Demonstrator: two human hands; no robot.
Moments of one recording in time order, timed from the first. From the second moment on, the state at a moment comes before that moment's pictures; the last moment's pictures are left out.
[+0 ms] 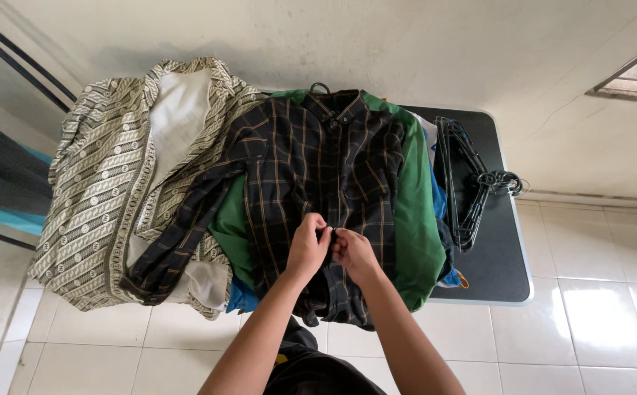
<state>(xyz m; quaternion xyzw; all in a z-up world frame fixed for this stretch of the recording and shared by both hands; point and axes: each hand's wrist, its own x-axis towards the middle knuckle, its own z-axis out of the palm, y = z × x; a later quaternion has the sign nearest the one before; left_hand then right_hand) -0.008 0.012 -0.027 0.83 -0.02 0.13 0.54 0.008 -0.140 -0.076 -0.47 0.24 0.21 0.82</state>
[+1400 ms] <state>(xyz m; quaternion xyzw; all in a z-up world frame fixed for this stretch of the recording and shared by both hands) -0.074 0.006 -0.075 0.94 -0.02 0.03 0.34 -0.072 -0.174 -0.071 -0.87 0.11 0.07 0.47</state>
